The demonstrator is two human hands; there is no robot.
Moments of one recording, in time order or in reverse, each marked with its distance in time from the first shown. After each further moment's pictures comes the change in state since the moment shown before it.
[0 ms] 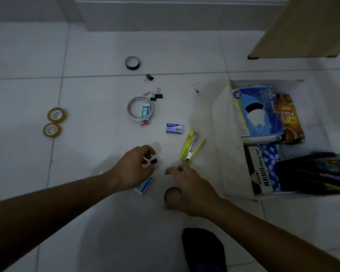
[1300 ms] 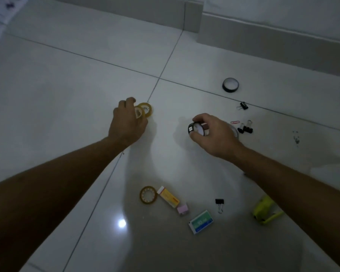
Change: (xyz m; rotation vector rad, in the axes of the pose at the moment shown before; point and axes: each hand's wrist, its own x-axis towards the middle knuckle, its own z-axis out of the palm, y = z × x) left_hand 0.032 -0.172 -0.138 0.098 0.860 -0.348; right_hand 0.222 -0.115 -0.060 0.162 0.224 -0.390
